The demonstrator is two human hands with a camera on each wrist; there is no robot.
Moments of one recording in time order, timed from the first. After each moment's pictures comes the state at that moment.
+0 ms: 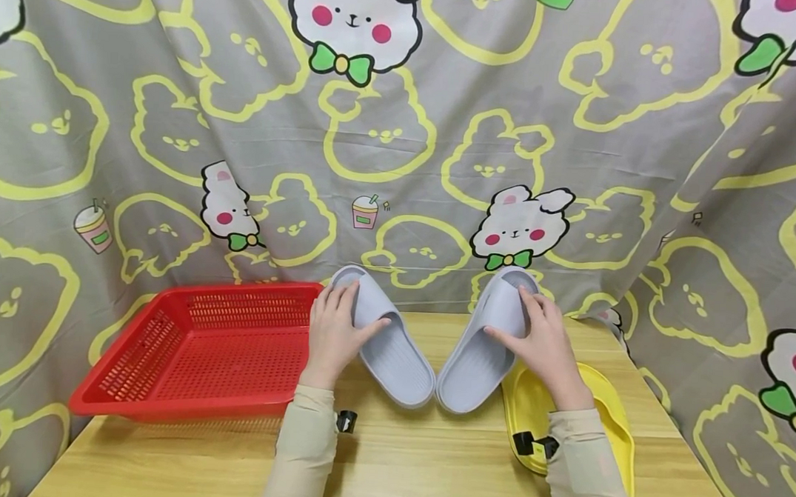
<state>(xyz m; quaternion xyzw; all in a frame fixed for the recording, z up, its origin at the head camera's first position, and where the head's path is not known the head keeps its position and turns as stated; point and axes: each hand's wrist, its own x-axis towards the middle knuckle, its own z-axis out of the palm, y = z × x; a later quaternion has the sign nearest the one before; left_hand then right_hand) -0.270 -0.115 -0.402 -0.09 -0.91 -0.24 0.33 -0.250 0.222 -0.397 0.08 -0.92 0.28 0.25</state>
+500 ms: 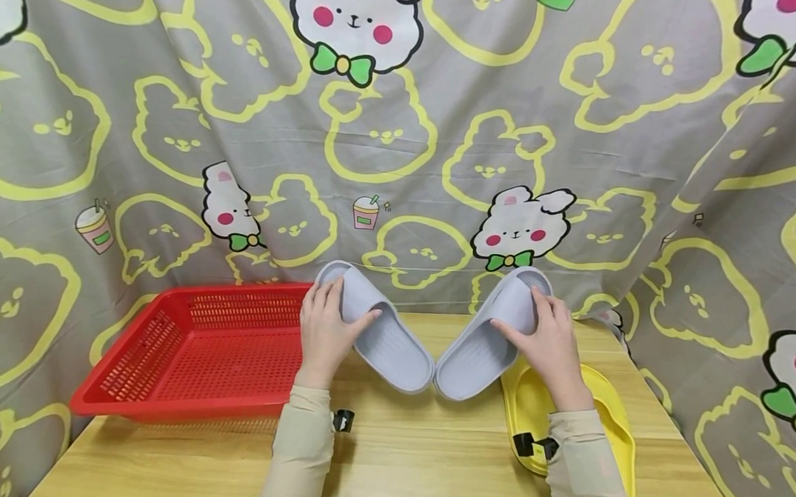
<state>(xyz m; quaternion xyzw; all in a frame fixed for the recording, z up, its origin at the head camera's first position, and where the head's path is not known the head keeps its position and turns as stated) -0.270 -0.123 -0.399 -0.04 -0.89 -0.28 0.36 -0.251 0.222 -0.399 0.03 -0.91 0.29 0.30</state>
